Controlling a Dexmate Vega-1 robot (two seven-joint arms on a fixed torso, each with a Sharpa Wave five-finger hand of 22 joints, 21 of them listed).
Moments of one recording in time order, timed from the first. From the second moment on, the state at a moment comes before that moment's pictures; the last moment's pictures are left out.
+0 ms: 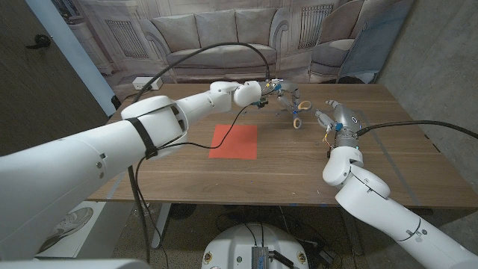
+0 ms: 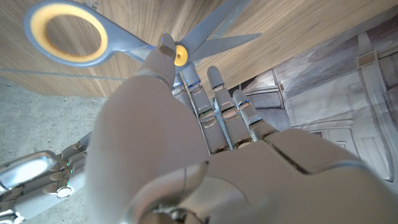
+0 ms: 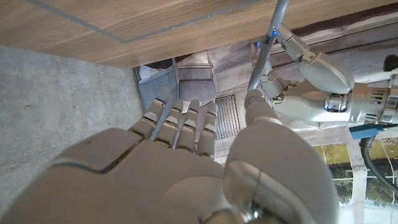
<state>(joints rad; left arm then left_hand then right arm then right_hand) -0.07 0.05 1.20 -0.55 0.43 -0.49 0.01 1.26 0.01 0.32 -0.16 0.18 1.11 -0.05 0.43 0.18 1.03 -0.08 0.53 0.33 0.71 -0.07 0.35 0.50 0.10 0.00 0.66 0.21 -1.09 -0.70 -0.57 -2.35 -0.29 -1.13 -0.66 0.73 0.07 0.37 -0.18 0.19 0.42 -0.10 0.20 0.20 0.32 -0.04 0.19 0.19 0.23 -0.03 0.17 0.17 0.08 0.07 0.61 0.19</state>
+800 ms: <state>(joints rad) -0.10 -0.08 1.21 -0.43 0.31 -0.47 -0.09 1.27 0.01 0.32 -0.16 0.19 1.13 -0.05 0.42 0.18 1.03 -0.08 0.53 0.34 0.72 -0.07 0.35 0.51 0.10 0.00 0.67 0.21 -0.96 -0.63 -0.78 -2.27 -0.58 -1.37 -0.72 0.82 -0.02 0.34 -0.17 0.22 0.57 -0.19 0.25 0.21 0.33 -0.09 0.21 0.19 0.23 -0.04 0.18 0.17 0.12 0.04 0.61 0.19</state>
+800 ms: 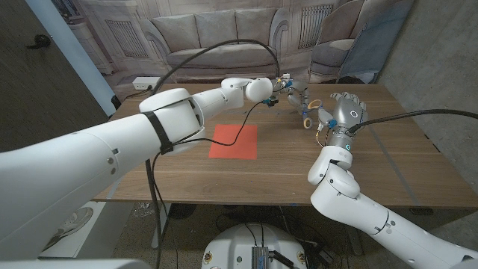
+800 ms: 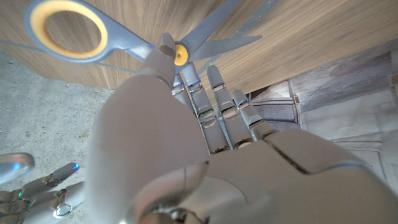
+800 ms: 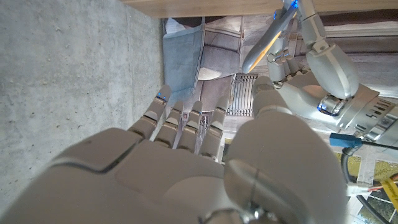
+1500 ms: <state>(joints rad) -0.07 -0.11 1.14 -0.48 0.17 -0.40 -0.23 1.27 0.00 0.32 -0.16 0.19 1.14 -0.05 0.40 0.18 1.03 -0.08 0.53 0.36 0.73 -0.07 0.34 0.51 0.09 0.01 0.68 0.21 -0.97 -0.60 -0.83 -2.24 -0.82 -1.39 -0.61 0.82 -0.05 0.31 -0.15 0.25 0.58 -0.20 0.25 0.22 0.33 -0.11 0.21 0.19 0.23 -0.04 0.18 0.18 0.12 0.03 0.60 0.19</state>
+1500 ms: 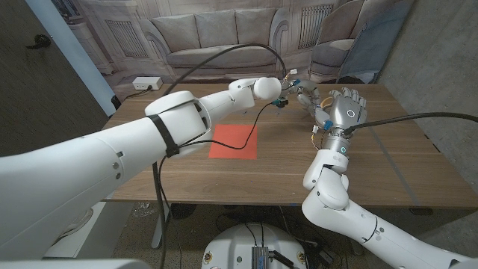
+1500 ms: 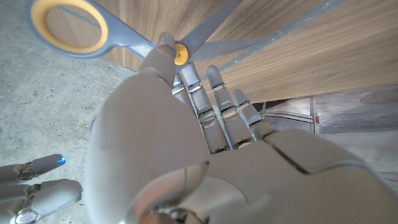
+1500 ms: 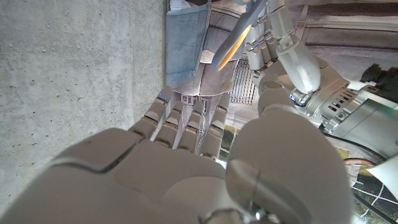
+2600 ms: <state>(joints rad) 0.03 0.01 1.01 -0.91 0.05 0.10 -0.29 1.27 0.00 0.32 -0.16 0.19 1.16 -0.04 0.38 0.19 1.04 -0.08 0.53 0.40 0.77 -0.09 0.33 0.51 0.11 0.03 0.70 0.21 -0.96 -0.53 -0.85 -2.05 -1.29 -1.37 -0.19 0.89 -0.03 0.31 -0.15 0.33 0.37 -0.22 0.19 0.24 0.10 -0.12 0.18 0.19 0.15 -0.04 0.18 0.19 0.10 0.03 0.58 0.19</state>
